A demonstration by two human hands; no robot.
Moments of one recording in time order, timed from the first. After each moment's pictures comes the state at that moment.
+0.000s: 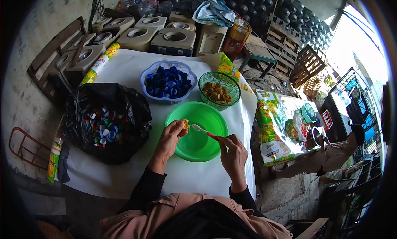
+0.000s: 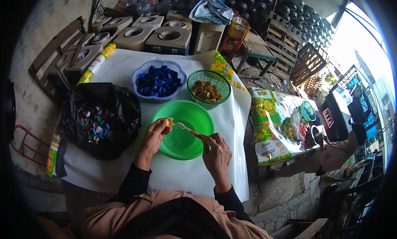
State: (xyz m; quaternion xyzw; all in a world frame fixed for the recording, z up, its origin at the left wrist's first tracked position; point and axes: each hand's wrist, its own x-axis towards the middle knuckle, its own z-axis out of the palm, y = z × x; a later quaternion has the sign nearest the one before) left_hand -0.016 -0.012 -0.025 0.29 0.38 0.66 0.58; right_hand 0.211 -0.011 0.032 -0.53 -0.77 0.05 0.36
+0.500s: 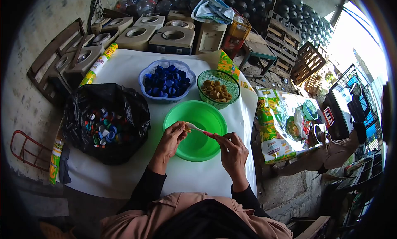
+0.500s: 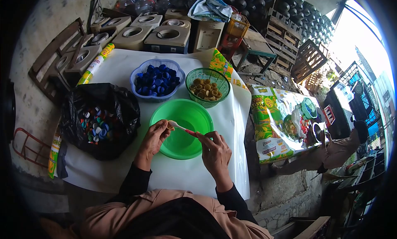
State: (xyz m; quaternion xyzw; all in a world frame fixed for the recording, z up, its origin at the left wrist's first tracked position) left_hand -0.012 -0.011 -0.021 0.29 0.41 0.61 0.62; right_hand 0.216 -0.012 0.042 -0.48 -0.80 0.06 0.36
